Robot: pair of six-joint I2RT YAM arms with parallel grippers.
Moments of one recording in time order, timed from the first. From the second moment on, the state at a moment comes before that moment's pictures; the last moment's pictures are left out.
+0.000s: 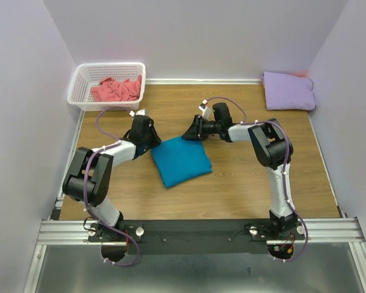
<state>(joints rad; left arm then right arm) -0.31 1.61 0.78 0.11 -0.01 -0.61 0.44 2.27 1.35 0.35 -0.83 0.65</state>
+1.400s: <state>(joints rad) -0.33 0.33 0.60 -0.26 -0.29 -0.45 0.65 1.79 0.86 0.51 -0.89 0.77</state>
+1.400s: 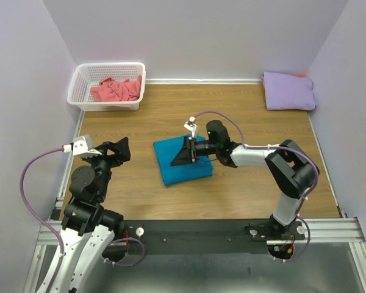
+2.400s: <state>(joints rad) -0.33 0.30 0.57 -0.25 -0.31 -0.42 0.79 2.11 1.36 0.44 -0.72 0.83</state>
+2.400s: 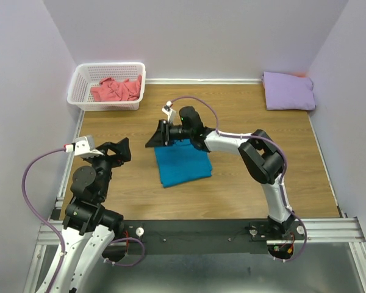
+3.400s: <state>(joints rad) -0.41 0.68 0.59 -0.19 -0.09 -0.39 0.53 1.81 1.31 0.13 -0.47 0.69</state>
